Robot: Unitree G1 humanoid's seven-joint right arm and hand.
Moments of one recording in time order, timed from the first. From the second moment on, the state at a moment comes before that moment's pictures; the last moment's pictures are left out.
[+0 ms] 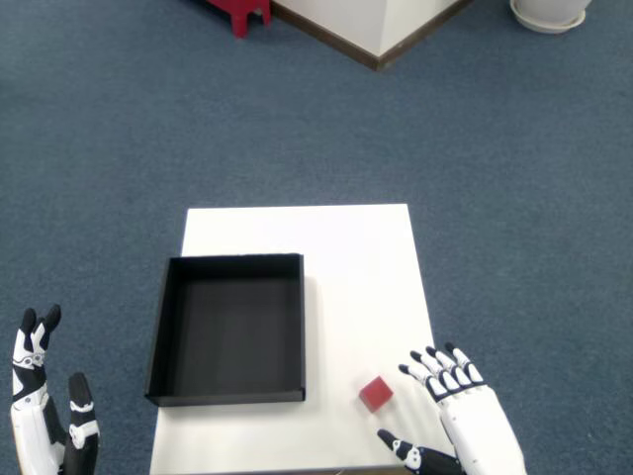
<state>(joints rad) -0.31 -0.35 1.52 1.48 -0.37 -0.71 -1.57</state>
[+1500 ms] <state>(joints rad) -0.28 -0.28 1.46 1.45 -0.32 -0.48 -1.25</state>
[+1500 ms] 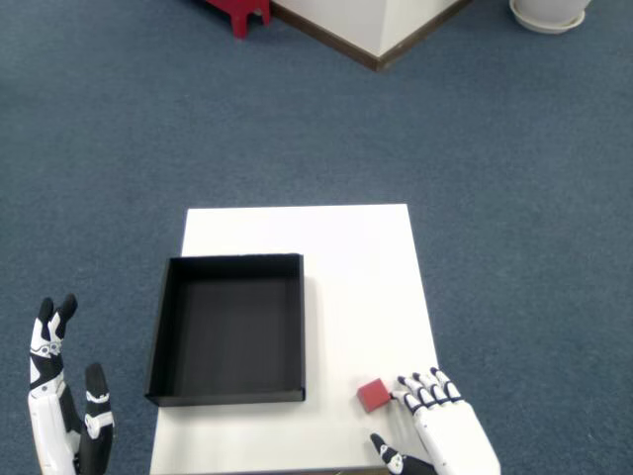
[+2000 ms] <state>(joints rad) -0.28 -0.26 1.44 1.45 -0.29 -0.43 -1.22</state>
